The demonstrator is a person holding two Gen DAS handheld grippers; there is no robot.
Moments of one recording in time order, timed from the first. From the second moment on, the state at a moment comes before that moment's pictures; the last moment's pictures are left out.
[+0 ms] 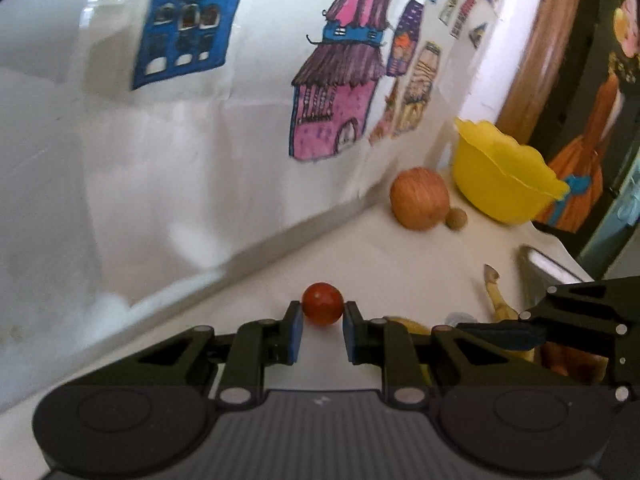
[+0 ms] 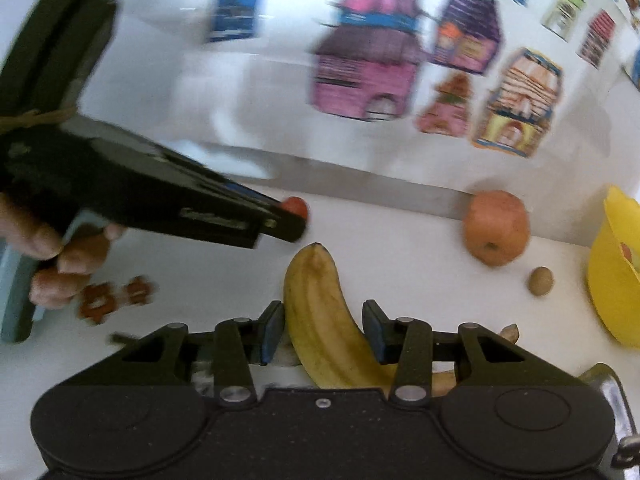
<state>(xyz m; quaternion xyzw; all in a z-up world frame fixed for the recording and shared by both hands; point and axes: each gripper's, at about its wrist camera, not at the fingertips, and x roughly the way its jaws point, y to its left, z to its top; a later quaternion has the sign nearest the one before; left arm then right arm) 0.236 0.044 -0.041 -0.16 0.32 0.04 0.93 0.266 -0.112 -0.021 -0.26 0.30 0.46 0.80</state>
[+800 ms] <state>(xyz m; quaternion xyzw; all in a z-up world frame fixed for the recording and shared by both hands) 0.179 0.047 -0.037 -0.13 0.33 -0.01 0.94 0.199 -0.132 -0.012 -0.20 0.26 0.43 0.84</state>
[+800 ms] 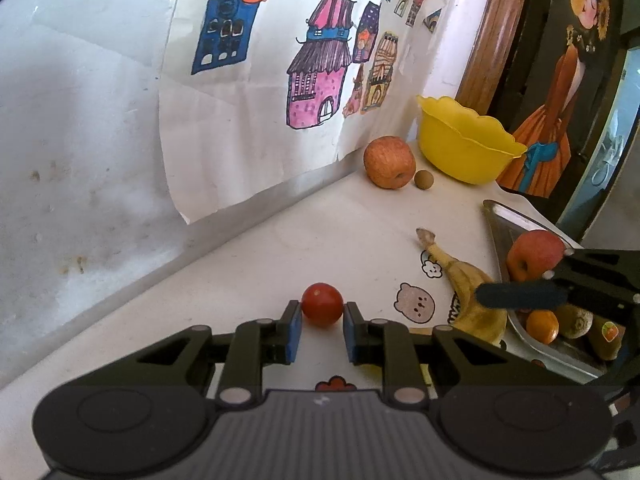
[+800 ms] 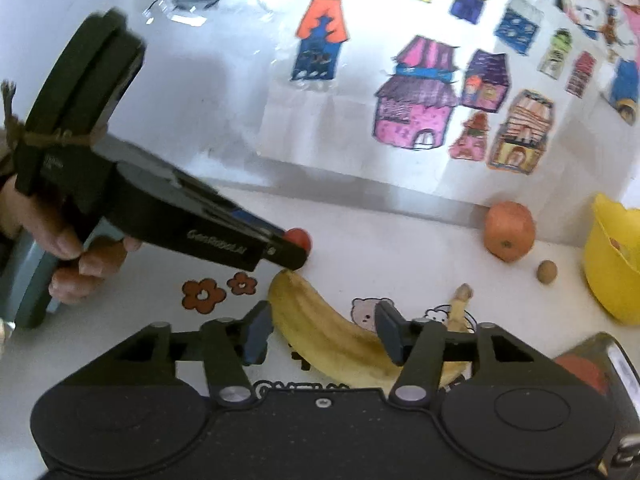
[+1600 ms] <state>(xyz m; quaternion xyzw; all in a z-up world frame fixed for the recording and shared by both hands) 0.178 0.056 -0.039 -0.12 0.31 -0.02 0.94 0.203 -0.152 -0.024 0.14 0.38 0.16 0.90</state>
